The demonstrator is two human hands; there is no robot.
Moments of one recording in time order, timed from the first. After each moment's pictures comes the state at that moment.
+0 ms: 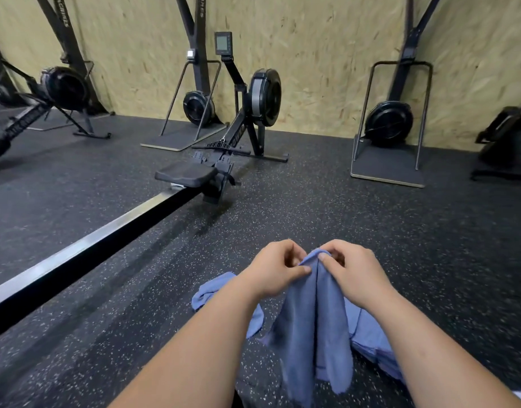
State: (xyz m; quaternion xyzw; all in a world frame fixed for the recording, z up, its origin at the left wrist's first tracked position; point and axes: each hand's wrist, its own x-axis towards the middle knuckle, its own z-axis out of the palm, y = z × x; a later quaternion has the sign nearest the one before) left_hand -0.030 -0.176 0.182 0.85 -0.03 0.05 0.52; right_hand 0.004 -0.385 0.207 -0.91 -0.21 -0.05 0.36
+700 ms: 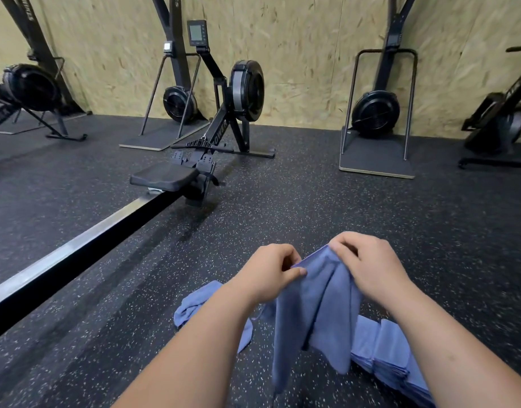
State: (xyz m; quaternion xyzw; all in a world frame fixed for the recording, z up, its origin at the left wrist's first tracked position) left_hand 0.031 -0.189 0.188 0.93 -0.07 0.07 0.35; right_hand 0.071 -0.419 0.214 -0.91 -0.18 -0.09 0.35
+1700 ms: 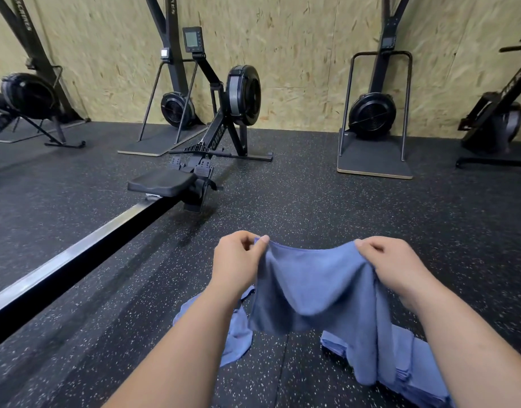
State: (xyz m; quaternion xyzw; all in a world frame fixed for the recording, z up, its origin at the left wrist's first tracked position) left_hand 0.041 -0.158 0.186 0.82 0.15 0.21 0.51; right_hand 0.097 -0.454 0.204 -0.85 -0.04 -0.01 0.52
